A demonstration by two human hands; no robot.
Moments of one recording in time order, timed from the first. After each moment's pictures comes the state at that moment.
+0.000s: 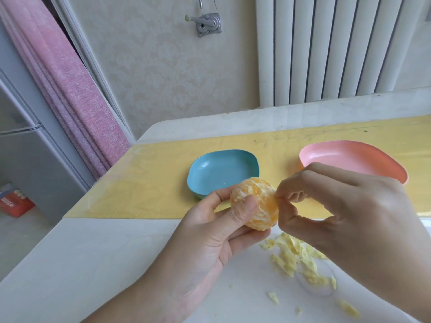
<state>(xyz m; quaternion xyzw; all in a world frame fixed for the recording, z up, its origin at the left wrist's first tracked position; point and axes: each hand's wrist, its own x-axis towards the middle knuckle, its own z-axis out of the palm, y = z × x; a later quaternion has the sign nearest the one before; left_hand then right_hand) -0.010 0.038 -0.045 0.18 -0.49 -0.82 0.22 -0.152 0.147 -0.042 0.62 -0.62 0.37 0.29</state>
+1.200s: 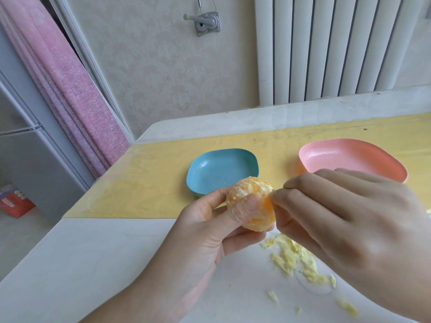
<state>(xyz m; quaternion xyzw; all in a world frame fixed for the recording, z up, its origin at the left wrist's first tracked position) -0.006 0.039 -0.039 0.20 -0.56 -0.78 0.21 -0.152 0.152 -0.041 0.68 -0.57 0.22 0.41</state>
